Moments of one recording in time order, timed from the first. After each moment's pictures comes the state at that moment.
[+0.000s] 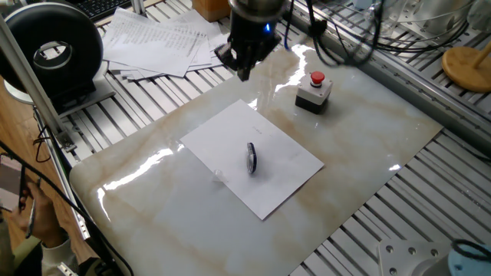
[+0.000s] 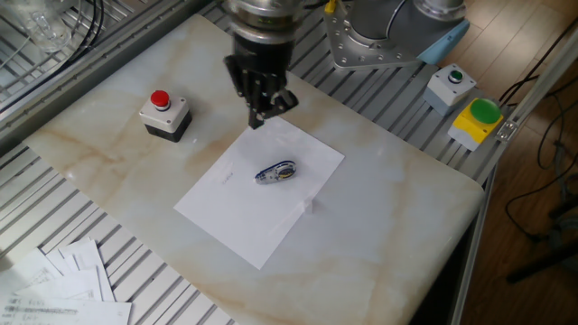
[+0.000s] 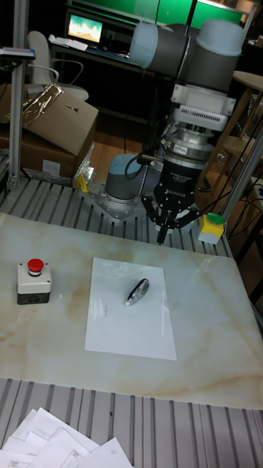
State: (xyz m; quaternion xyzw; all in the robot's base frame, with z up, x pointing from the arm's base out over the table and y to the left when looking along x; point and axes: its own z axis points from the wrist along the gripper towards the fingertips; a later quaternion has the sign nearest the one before) arm 0.505 0.077 0.212 0.09 0.99 0.02 0.12
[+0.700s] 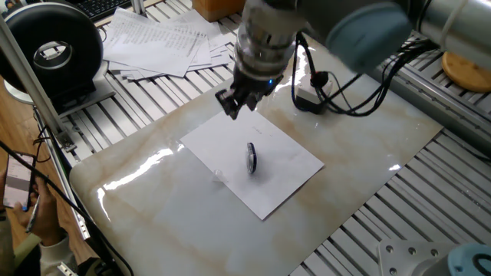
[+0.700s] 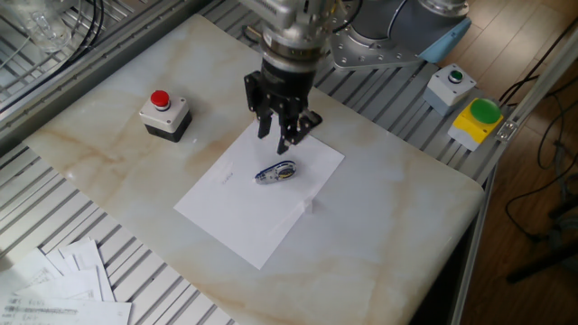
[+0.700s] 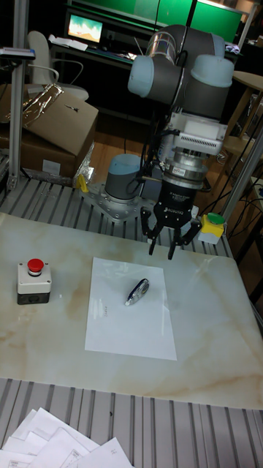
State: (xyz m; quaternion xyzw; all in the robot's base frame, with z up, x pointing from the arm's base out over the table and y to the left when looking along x) arm 0.495 0.088 0.157 0.05 0.99 0.01 0.14
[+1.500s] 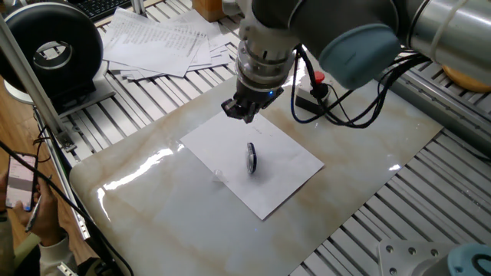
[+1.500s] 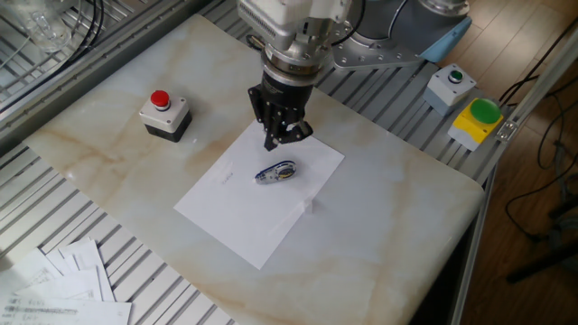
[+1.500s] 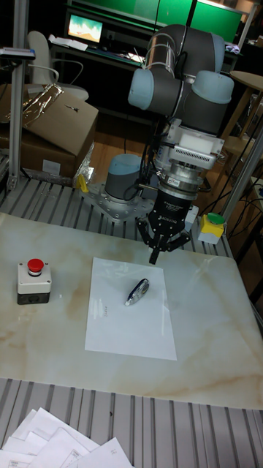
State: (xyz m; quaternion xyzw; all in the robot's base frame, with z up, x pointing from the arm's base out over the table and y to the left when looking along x) arm 0.496 0.077 0.143 0.11 0.98 0.00 0.14
